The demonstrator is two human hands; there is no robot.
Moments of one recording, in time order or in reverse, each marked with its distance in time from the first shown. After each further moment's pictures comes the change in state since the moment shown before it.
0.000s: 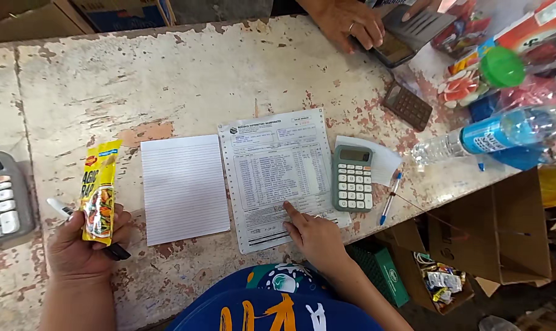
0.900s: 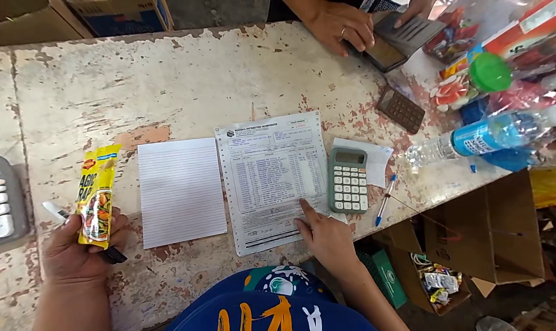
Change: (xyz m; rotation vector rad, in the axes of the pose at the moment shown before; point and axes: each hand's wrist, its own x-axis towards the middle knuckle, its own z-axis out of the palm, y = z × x) left_hand 0.000 0.001 -0.002 0.024 0.013 0.010; right_hand -0.006 0.012 -0.014 -0.113 0.013 0.160
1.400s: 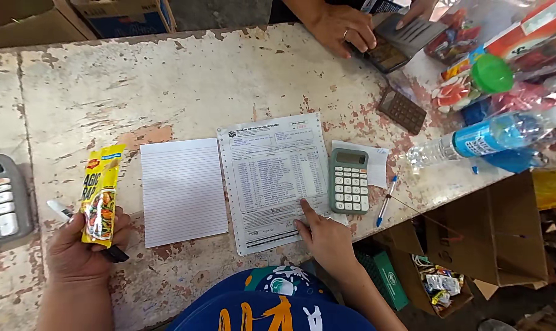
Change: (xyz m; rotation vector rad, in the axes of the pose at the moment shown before) left_hand -0.001 -0.001 0.000 -0.005 0.015 0.006; right_hand -0.002 0.000 0.005 -0.004 0.030 -0.010
